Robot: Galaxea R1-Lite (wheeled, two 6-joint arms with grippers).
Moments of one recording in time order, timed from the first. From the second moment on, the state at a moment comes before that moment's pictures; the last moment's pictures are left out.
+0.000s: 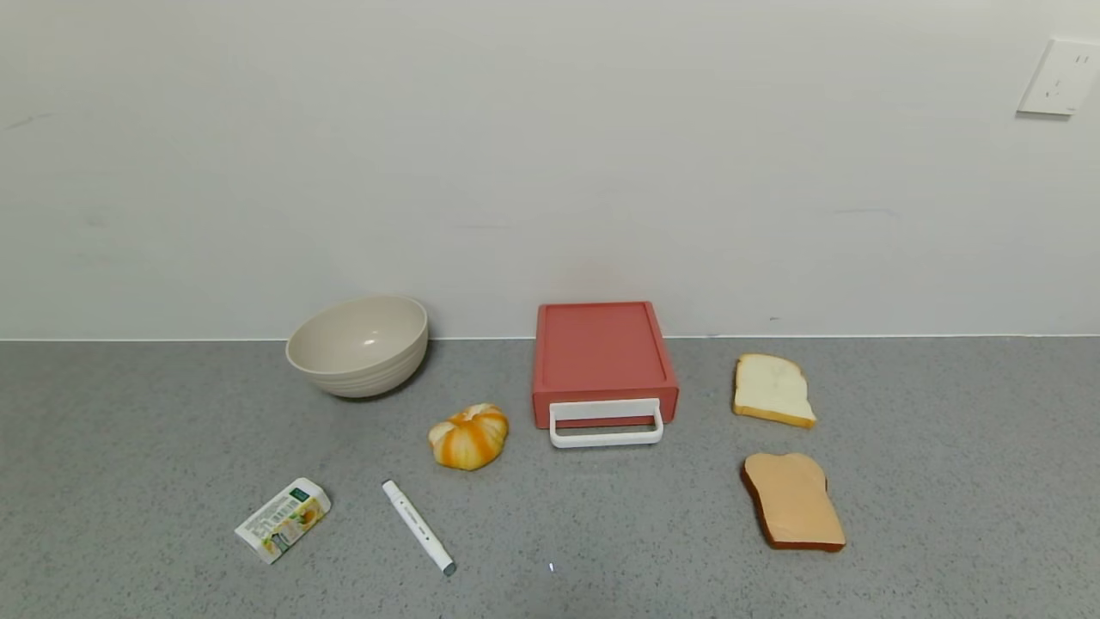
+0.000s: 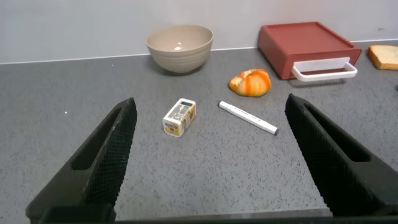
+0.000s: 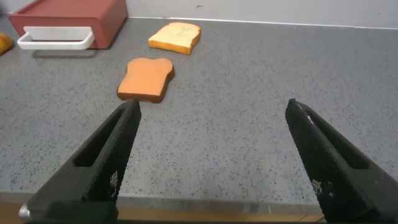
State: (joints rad) left arm 0.00 0.05 -0.28 0.17 0.00 0.01; right arm 0.00 0.00 -0.01 0.02 0.02 0.00
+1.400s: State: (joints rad) left arm -0.12 1.16 -1.35 0.67 0.00 -0.07; right arm 0.00 0.00 -0.01 0.02 0.02 0.00
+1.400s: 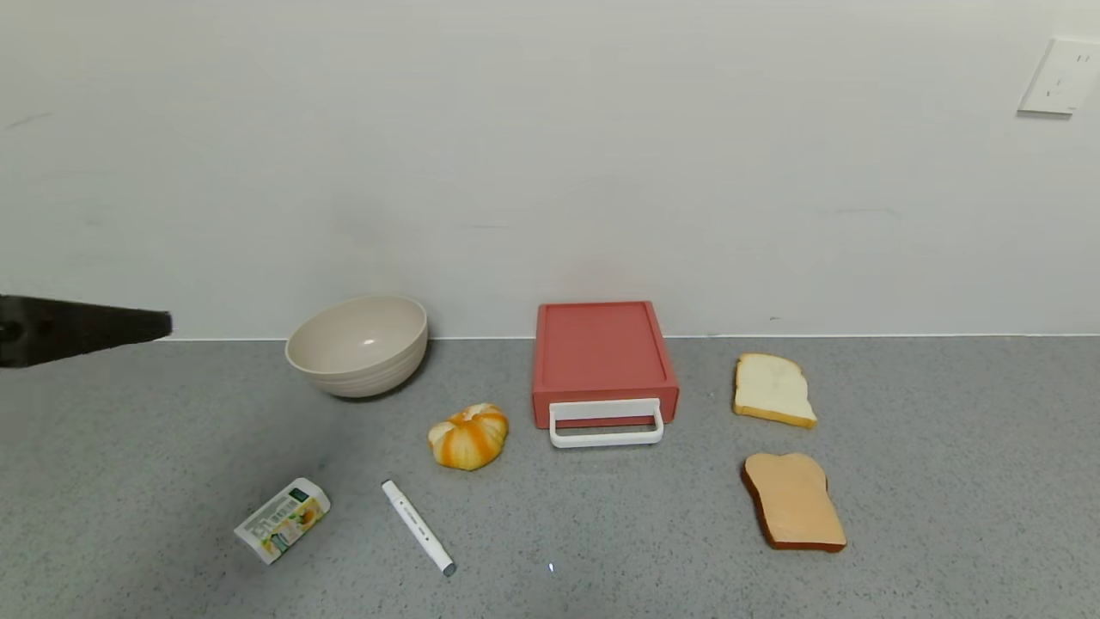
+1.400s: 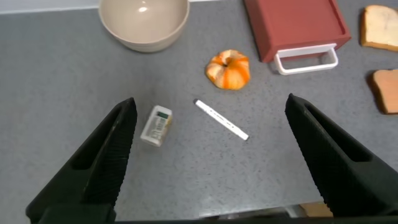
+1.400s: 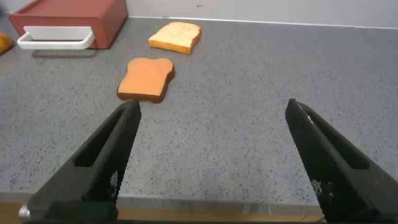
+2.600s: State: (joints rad) left arm -0.64 2.02 -1.96 0.81 0.26 -0.52; right arm 0.00 0.00 -0.01 0.02 0.02 0.00
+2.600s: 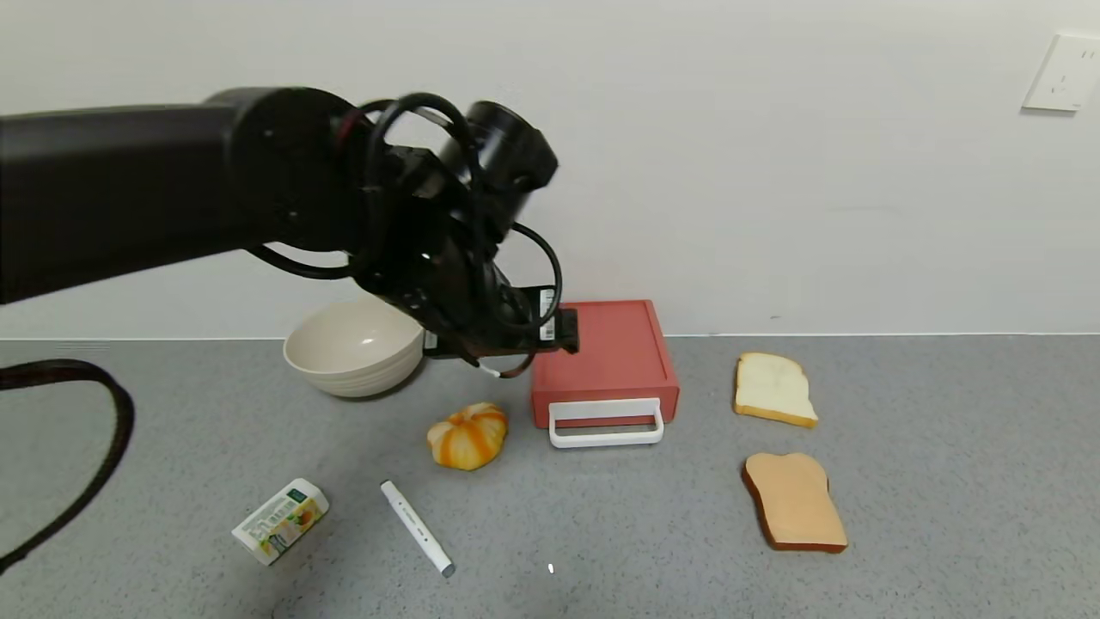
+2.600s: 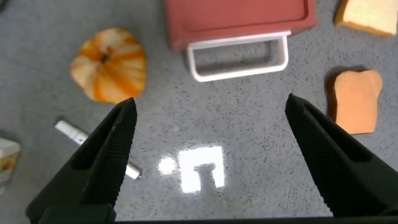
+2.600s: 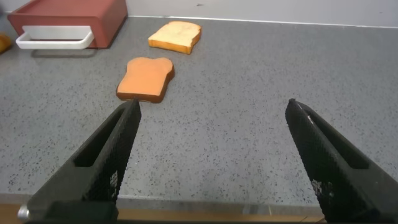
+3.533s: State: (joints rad) left arm -0.75 2.31 -1.98 0.60 0.41 -0.75; right arm 0.00 0.00 -0.01 0.02 0.02 0.00
